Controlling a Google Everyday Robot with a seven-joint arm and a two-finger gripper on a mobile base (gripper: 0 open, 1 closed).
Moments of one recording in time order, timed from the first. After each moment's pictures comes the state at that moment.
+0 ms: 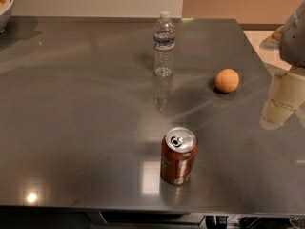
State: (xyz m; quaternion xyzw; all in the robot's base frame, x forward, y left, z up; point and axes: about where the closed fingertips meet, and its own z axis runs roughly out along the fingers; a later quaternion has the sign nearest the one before) arm 0.438 -0.216 0.977 -0.60 0.78 -0.04 0.16
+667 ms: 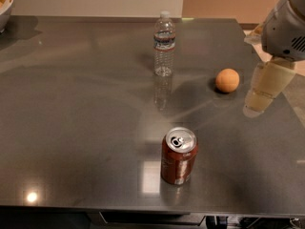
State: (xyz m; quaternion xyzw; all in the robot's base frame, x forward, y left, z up) arm 0.465 -0.200 0.976 -0.61 0.77 -0.02 0.18
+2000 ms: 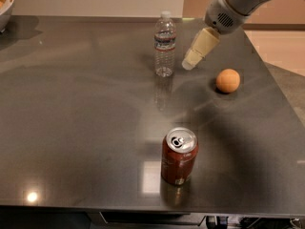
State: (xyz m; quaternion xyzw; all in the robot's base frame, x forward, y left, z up) arm 0.635 -0.128 0.957 -0.54 0.79 0.05 0.28
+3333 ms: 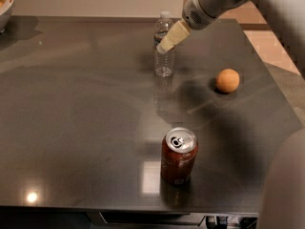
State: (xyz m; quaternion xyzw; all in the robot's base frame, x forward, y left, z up) arm 0.730 -0.079 0.942 -0.47 0.80 0.09 0.36
